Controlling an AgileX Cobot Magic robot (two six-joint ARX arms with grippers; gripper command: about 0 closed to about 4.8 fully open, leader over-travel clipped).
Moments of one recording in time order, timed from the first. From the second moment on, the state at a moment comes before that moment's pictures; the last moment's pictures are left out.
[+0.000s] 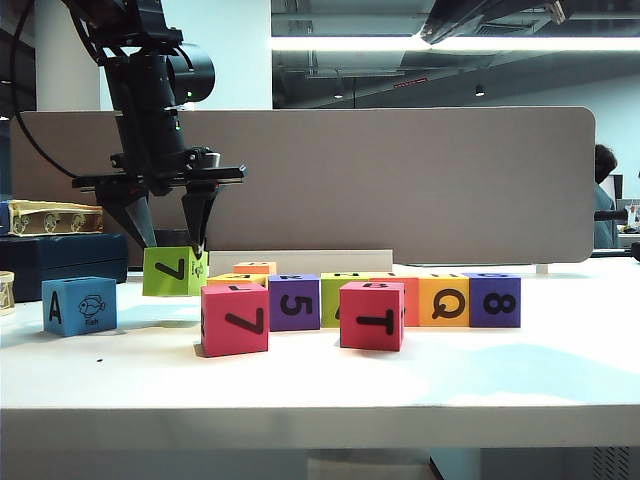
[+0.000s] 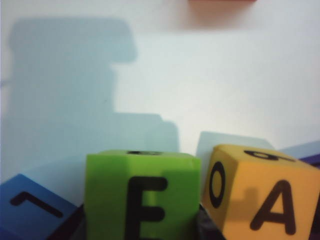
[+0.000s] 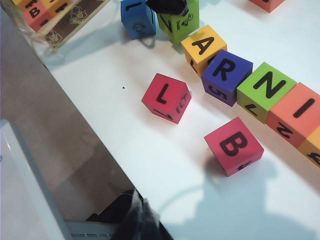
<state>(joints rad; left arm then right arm) -0.32 1.98 1.71 -0.89 -0.05 -0.24 0.44 1.27 1.26 -0.80 -0.51 -0.10</state>
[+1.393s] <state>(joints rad) -0.32 2.02 1.70 -0.90 -0.01 -0.24 0.44 1.27 1.26 -0.80 -0.51 -0.10</state>
